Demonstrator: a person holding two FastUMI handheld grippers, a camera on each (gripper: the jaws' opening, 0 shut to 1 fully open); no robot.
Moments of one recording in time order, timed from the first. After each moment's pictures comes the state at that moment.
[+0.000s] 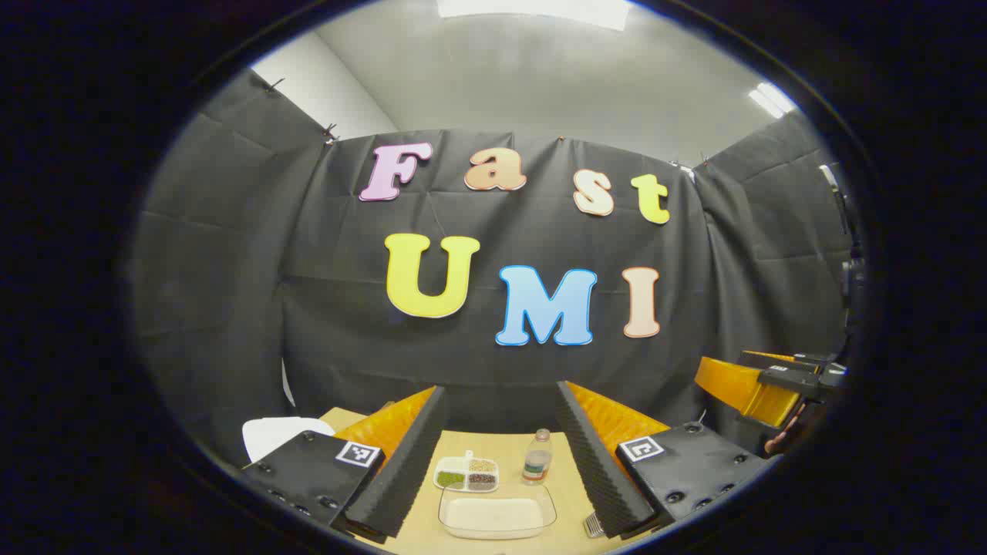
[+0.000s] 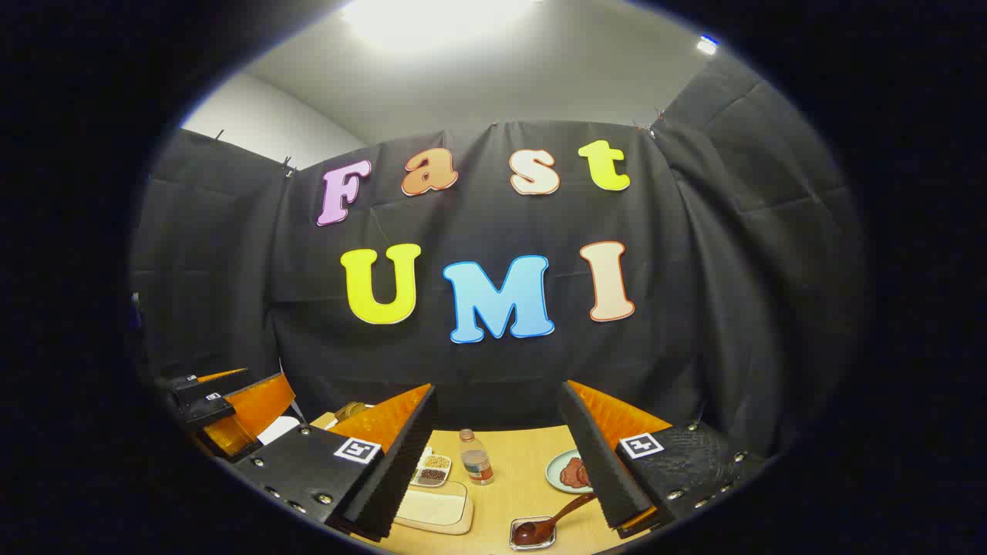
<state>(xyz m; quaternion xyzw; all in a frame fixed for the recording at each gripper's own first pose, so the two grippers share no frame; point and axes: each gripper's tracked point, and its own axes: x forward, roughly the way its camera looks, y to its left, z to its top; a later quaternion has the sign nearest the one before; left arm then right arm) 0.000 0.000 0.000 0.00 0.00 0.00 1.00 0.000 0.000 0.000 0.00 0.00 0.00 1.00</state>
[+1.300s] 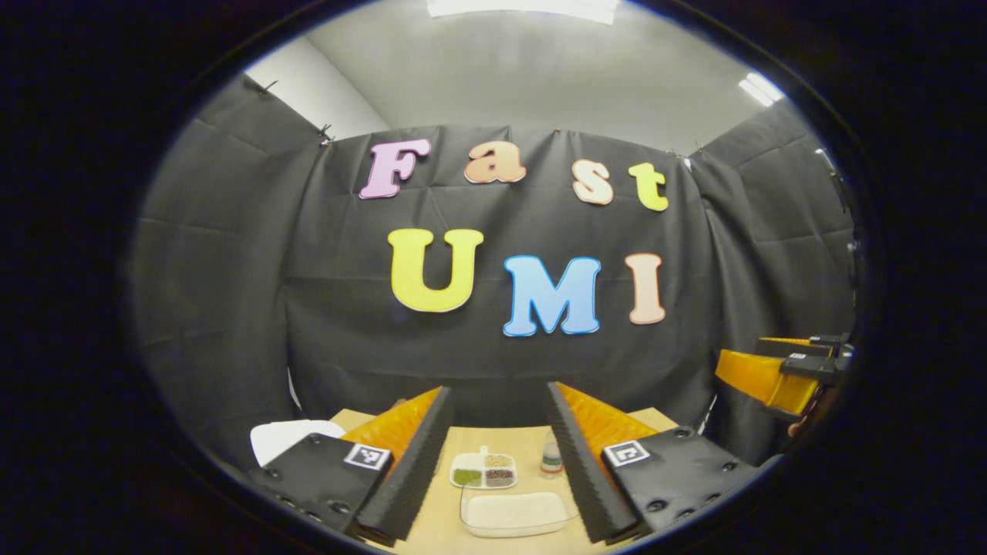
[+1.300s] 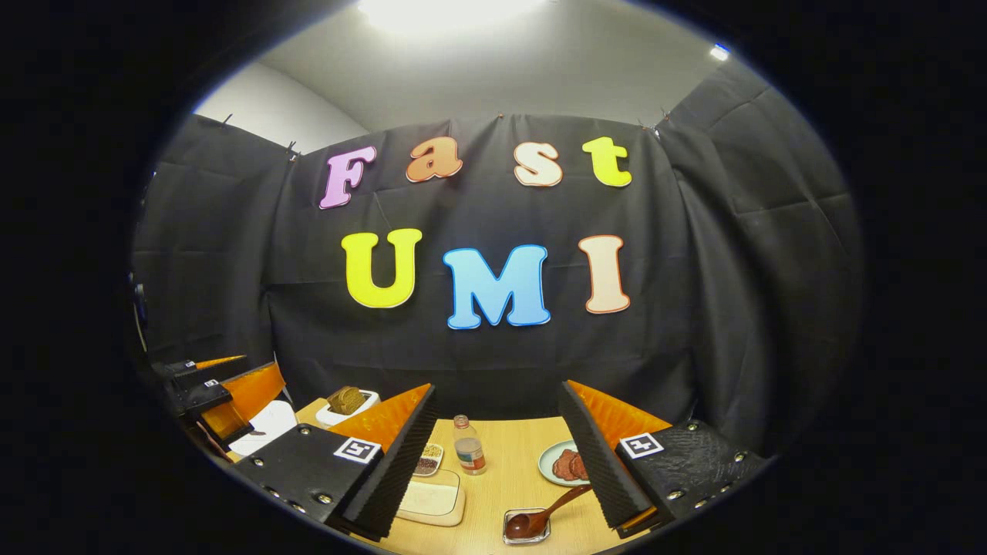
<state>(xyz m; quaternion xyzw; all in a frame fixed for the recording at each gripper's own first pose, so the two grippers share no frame) 0.008 0.039 -0.041 0.02 0.02 0.00 1.00 -0.011 0.007 -0.024 -0.01 0.01 -0.01 1.00</state>
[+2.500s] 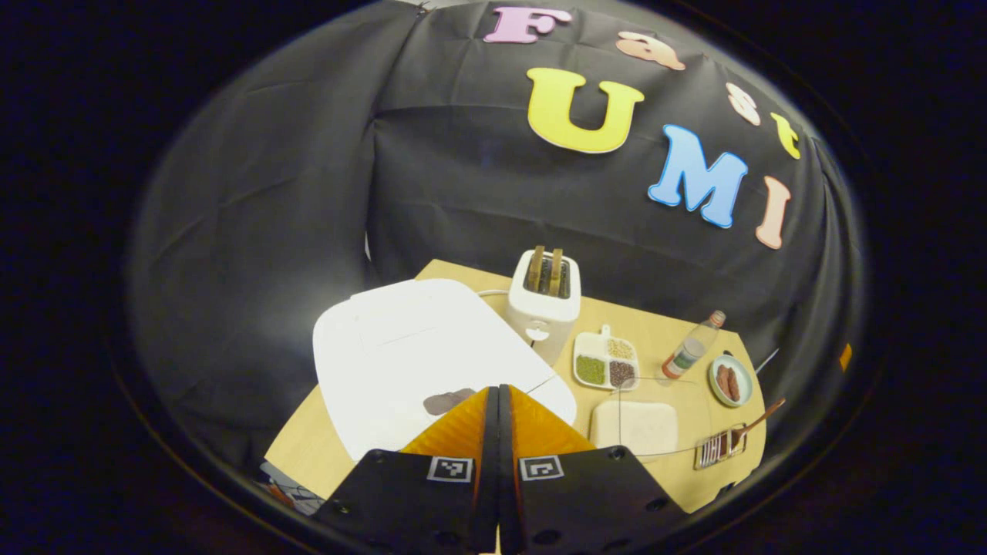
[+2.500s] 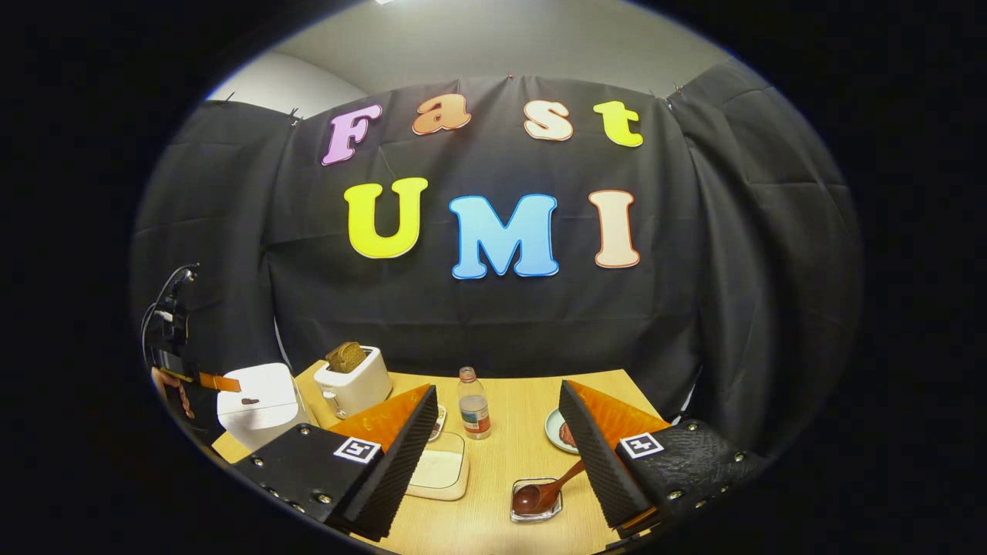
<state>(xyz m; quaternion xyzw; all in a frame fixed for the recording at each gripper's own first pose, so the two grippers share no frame) 0.024 0.310 -0.231 -0.09 0.31 0.13 0.94 -0.007 0.020 -0.091 -0.02 0.10 -0.01 1.00</state>
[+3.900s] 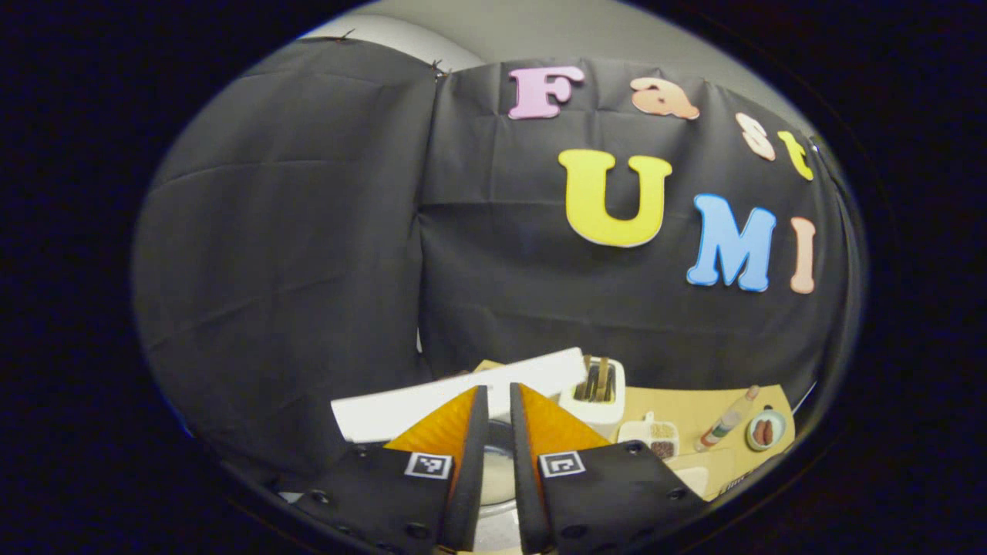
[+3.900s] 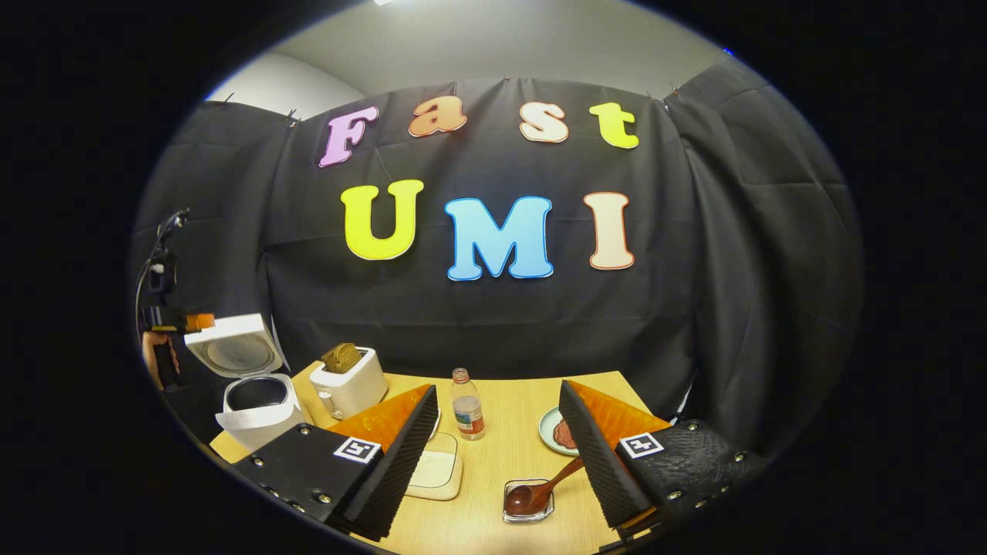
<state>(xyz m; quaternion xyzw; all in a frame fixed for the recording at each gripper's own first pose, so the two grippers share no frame) 0.044 0.351 -0.065 -0.01 0.10 0.21 0.97 -0.011 0.006 -0.087 -0.03 0.09 -0.01 1.00</state>
